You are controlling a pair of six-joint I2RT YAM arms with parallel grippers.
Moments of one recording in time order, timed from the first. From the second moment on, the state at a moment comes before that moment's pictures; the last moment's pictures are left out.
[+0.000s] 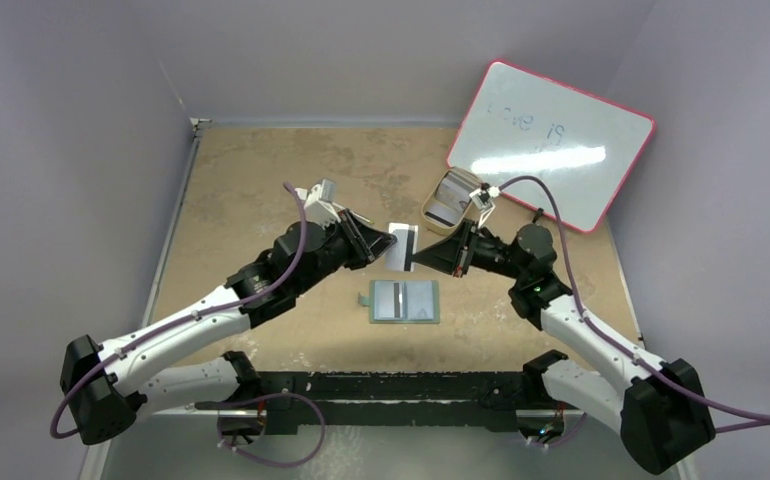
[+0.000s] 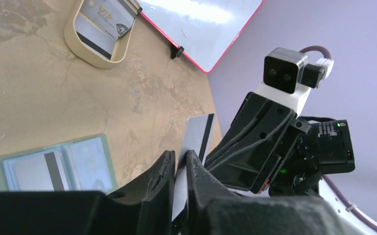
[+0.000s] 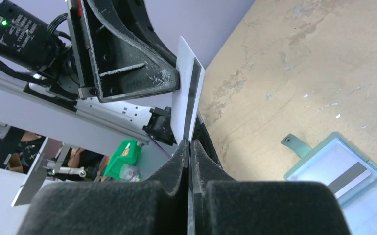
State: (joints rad) left arm -0.91 1.02 0.82 -0.02 -0.16 -1.01; right arm 0.44 0.98 0.49 0.55 -0.78 0.96
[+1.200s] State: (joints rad) left arm -0.91 1.45 0.60 0.23 -0.06 -1.10; right arm 0.44 1.17 0.52 -0.13 -0.28 0.65
